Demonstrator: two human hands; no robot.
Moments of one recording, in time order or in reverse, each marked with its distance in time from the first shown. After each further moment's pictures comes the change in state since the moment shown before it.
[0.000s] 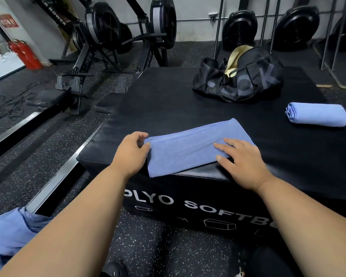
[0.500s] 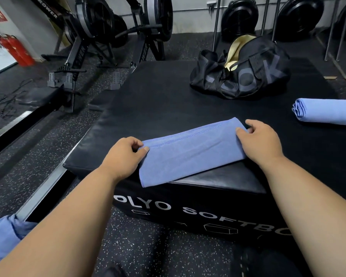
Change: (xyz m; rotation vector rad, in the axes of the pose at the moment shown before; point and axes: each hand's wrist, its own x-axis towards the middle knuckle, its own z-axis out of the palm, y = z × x) left_hand 0.023 -0.004 0.006 0.140 -0.097 -0.012; right_hand 0.066 0.025 -0.022 0.357 0.178 0.526
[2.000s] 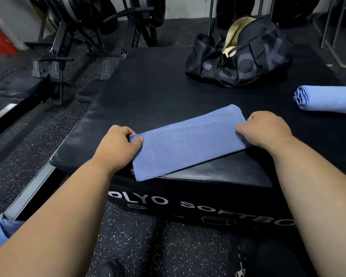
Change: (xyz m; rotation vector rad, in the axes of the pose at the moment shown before) left_hand 0.012 0.007 -0.001 0.076 0.024 -0.014; right_hand 0.013 -0.021 -0.016 -0.393 -0.177 0.100
